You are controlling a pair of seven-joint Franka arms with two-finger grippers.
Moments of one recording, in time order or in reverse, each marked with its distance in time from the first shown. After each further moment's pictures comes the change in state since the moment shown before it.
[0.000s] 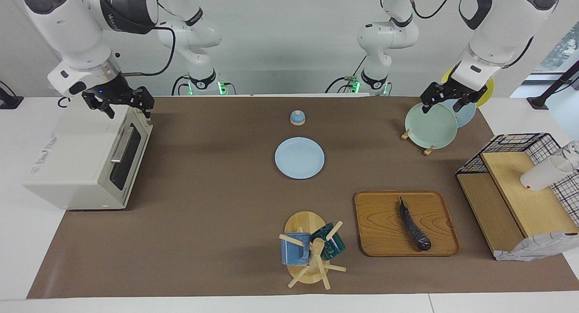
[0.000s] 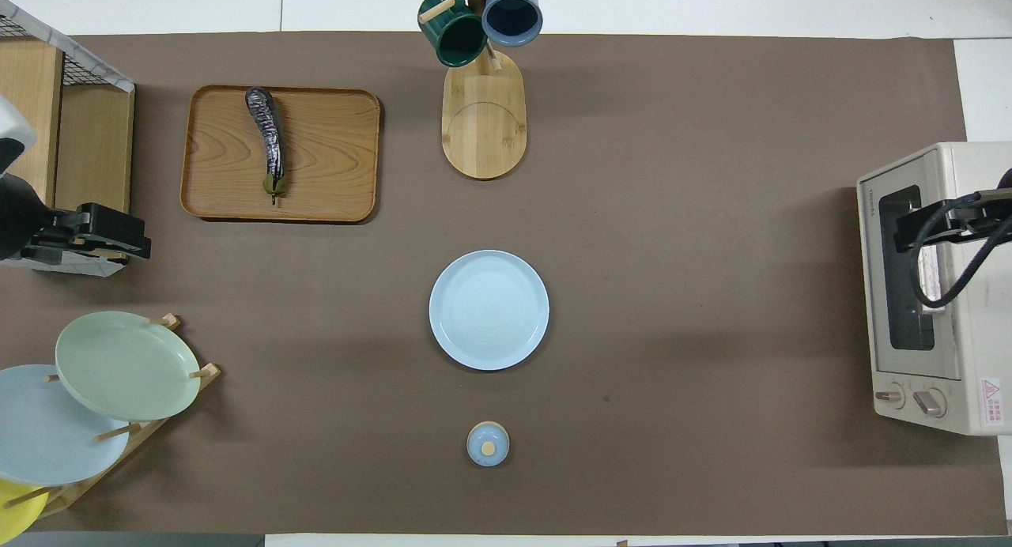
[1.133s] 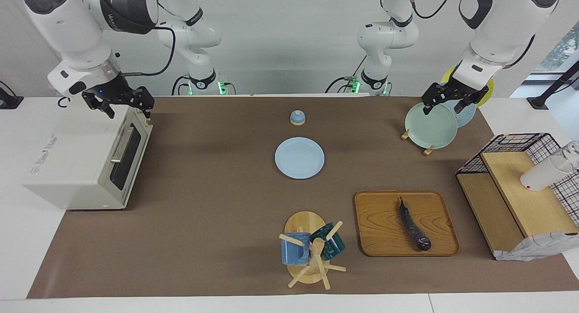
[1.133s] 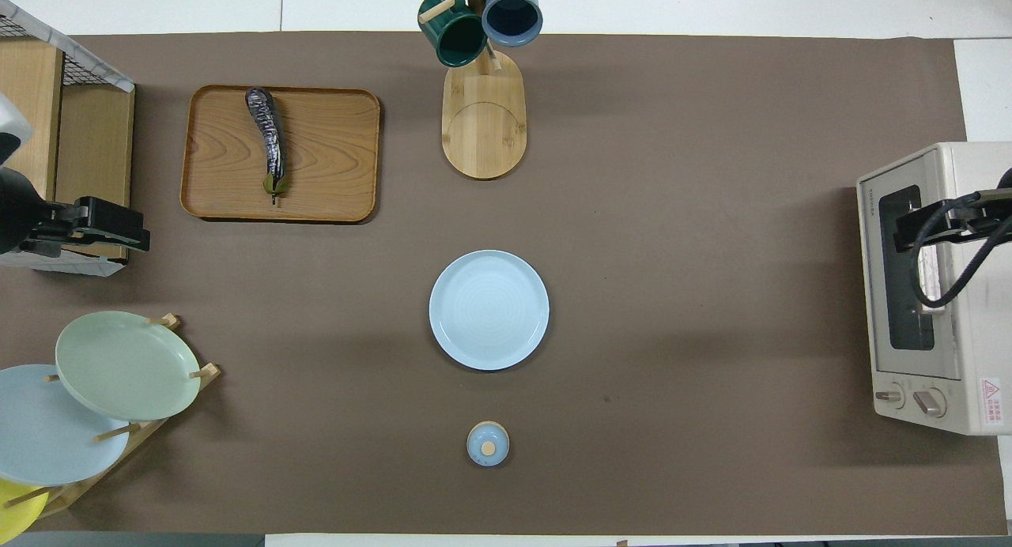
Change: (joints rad) left arm 0.000 0.000 0.000 0.001 0.000 0.027 0.000; right arm 0.000 0.000 0.000 0.000 0.000 0.000 0.000
